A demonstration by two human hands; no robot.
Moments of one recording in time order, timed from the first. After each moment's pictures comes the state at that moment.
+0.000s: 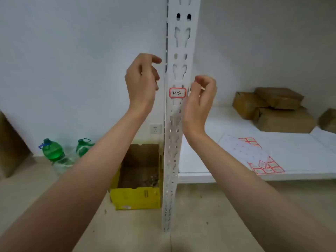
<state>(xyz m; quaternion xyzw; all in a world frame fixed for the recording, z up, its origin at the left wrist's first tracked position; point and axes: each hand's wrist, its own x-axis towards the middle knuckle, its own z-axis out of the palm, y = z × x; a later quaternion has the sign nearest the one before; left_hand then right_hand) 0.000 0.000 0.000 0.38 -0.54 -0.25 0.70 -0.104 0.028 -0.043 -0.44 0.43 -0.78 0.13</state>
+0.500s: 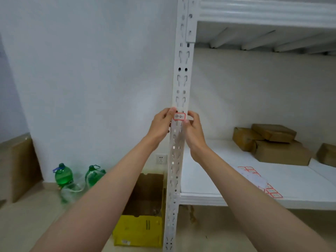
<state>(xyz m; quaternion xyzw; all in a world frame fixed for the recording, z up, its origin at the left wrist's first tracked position) -0.002 0.042 -0.034 0.40 -0.65 -0.35 0.54 -0.122 0.063 -0.048 -0.54 0.47 -0.61 0.33</state>
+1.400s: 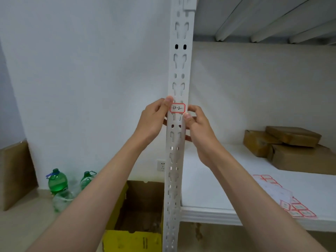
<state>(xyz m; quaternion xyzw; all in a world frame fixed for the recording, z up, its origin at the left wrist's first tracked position) -0.003 0.016 -0.045 0.40 -0.68 -0.23 0.57 -0.142 0.041 -0.060 -0.61 0.40 -0.60 0.34</state>
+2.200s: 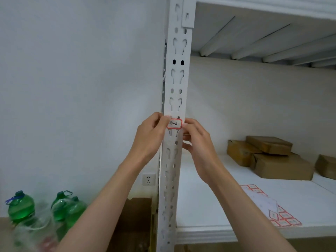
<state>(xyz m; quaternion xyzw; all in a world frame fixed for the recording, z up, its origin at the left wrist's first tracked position) -0.008 0.032 -0.038 0.37 -0.66 -0.29 0.59 -0.137 0.054 -0.051 -0.56 0.38 -0.64 0.35</state>
